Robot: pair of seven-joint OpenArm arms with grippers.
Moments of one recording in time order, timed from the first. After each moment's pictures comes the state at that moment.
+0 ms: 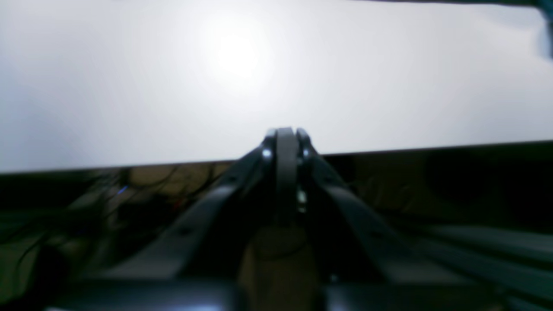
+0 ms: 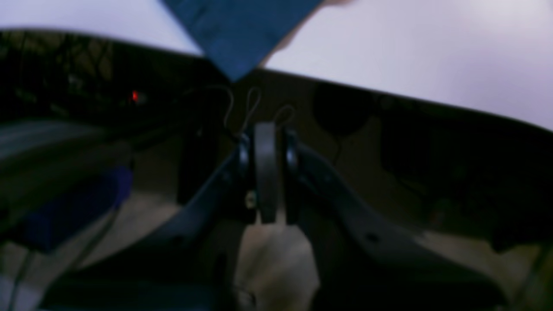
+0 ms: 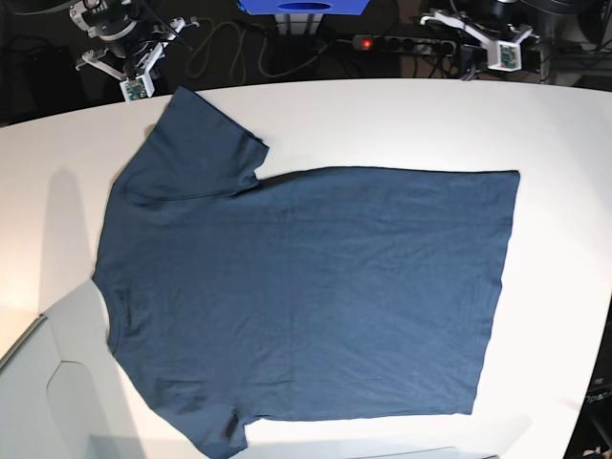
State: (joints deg) left arm 64.5 -16.5 -14.3 118.4 -20.7 -5.0 11.9; right arm -50.1 14.0 6.2 124.7 7.6 11.0 -50.7
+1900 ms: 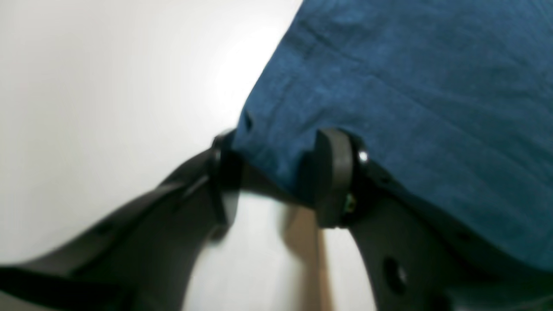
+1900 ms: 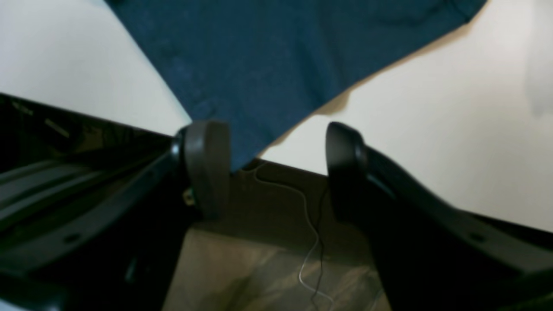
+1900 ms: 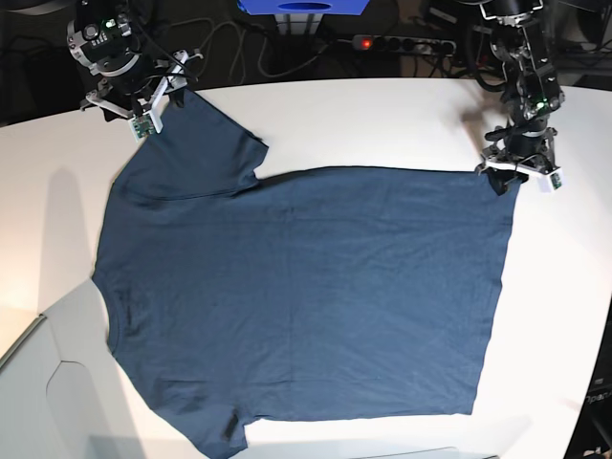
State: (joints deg) left arm 19.1 -15.1 -25.1 86.7 -31.9 -5.5 27.9; right arm -40.6 13.5 6.1 124.6 7.6 16.1 -52.0
